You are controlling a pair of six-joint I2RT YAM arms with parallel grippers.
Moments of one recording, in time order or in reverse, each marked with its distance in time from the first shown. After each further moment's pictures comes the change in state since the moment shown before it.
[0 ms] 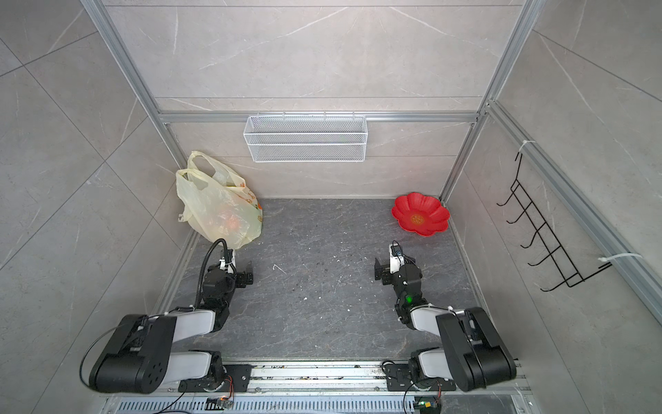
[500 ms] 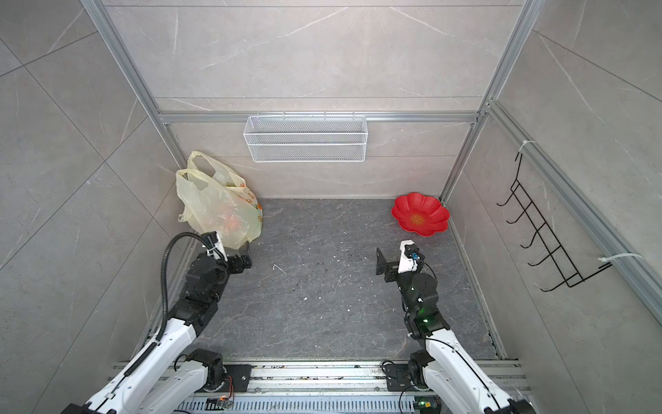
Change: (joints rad) left arm -0.132 -0.435 0.385 -0.760 -0.143 -0.334; right arm 0.051 -0.582 0.046 -0.360 0.027 0.183
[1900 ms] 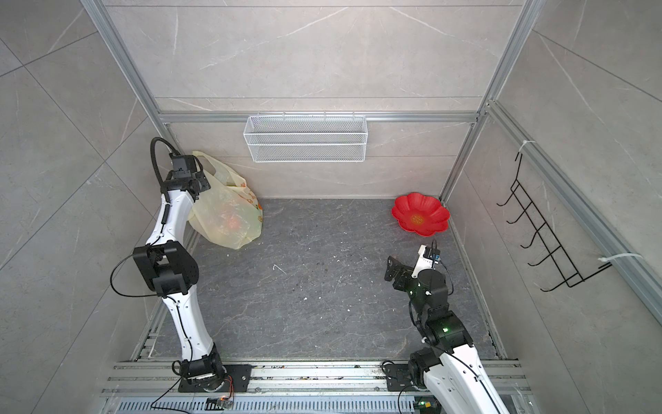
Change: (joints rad) left arm 0.422 1.371 1.631 -0.609 -0.082 0.051; right arm 0.000 -0.142 0.226 -0.734 0.056 0.351
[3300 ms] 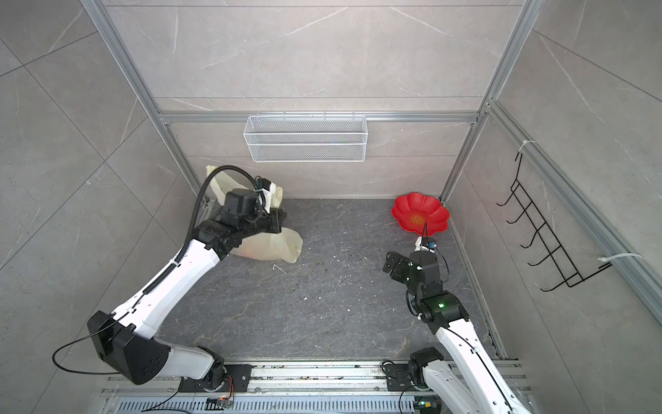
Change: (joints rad) left arm -0.722 -0.816 -0.837 0.064 0.464 -0.085; right arm 0.000 0.239 0.211 -0.176 -0.002 0.105
